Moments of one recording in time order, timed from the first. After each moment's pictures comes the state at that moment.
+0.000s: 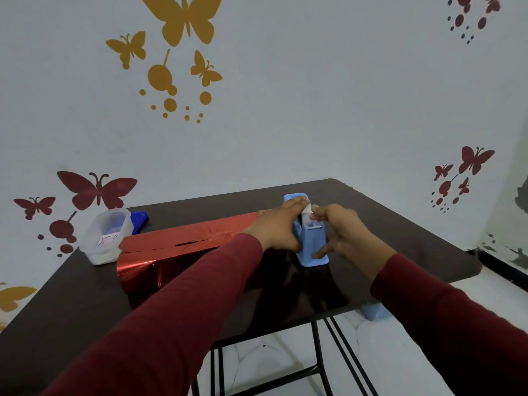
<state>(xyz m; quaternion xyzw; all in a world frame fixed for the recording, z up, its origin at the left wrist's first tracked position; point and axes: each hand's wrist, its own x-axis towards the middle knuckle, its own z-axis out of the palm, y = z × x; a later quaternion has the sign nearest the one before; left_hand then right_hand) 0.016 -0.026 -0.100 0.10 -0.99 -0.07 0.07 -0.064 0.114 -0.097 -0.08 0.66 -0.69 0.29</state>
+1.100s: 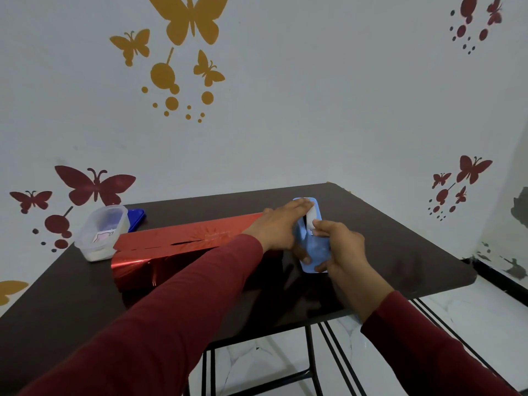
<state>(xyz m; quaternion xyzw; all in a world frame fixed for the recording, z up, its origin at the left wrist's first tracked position) 0.013 -0.020 -0.098 0.06 -0.99 -0.08 0.10 -0.041 0.125 -0.126 -0.03 0.60 -0.77 0.19</state>
